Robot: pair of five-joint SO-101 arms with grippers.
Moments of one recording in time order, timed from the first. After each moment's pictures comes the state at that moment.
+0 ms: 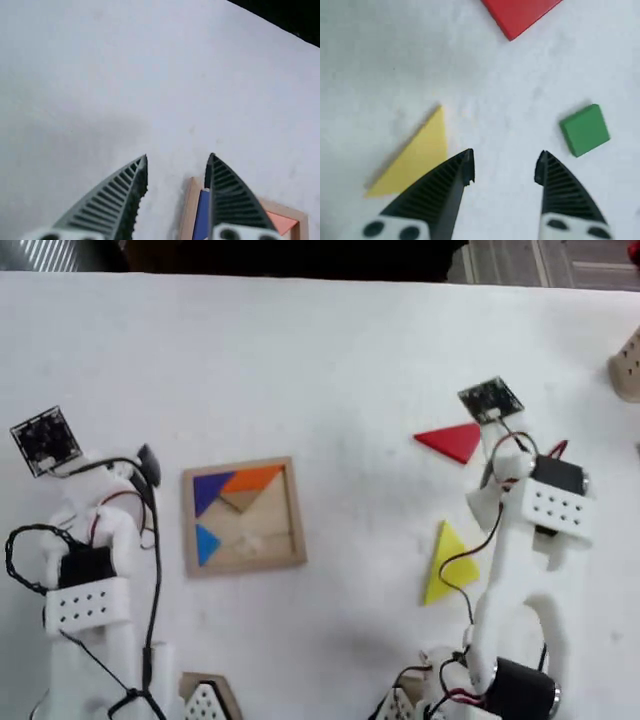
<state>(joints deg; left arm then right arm) -19.4 -53.4 69.5 31.8 15.1 15.8 -20.8 31.8 68.7 44.4</state>
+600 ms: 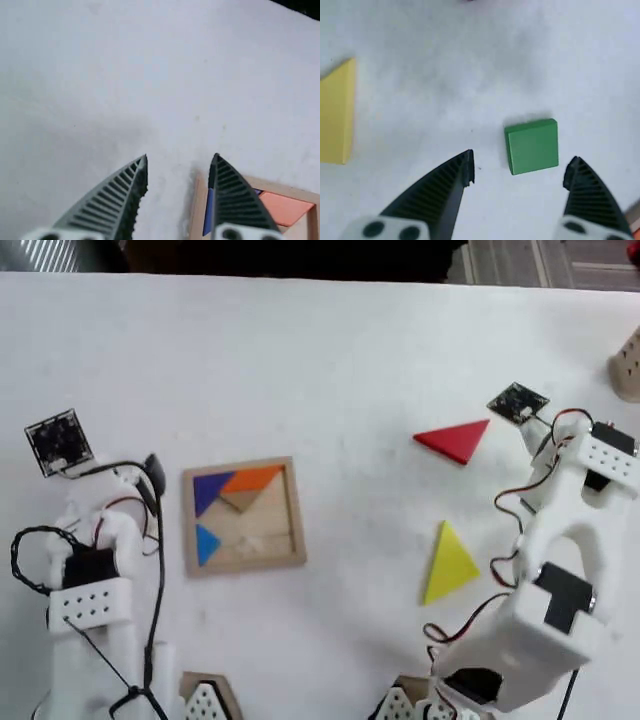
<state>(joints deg) -19.4 -53.4 71.3 31.8 10.9 27.1 11.3 6.8 68.4 72.6</state>
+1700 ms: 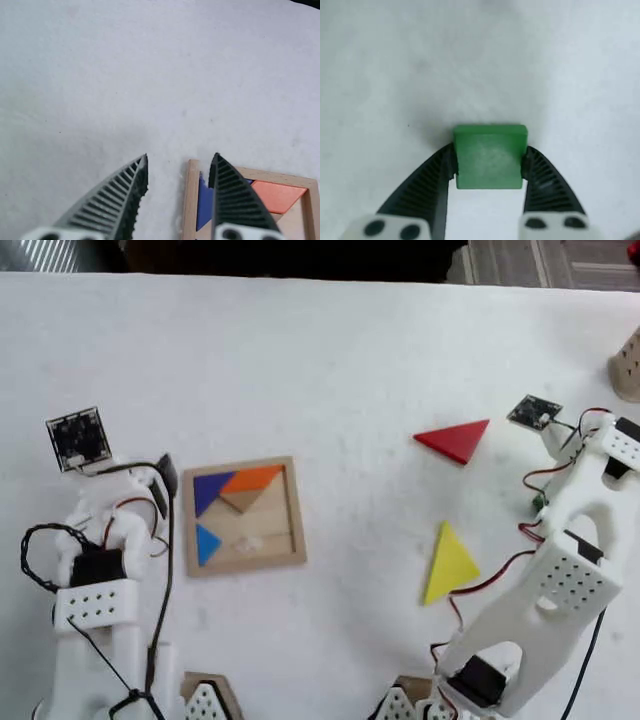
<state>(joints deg) -16.2 -53.4 72.1 30.7 8.0 32.4 40.6 -22.1 73.8 85.2</state>
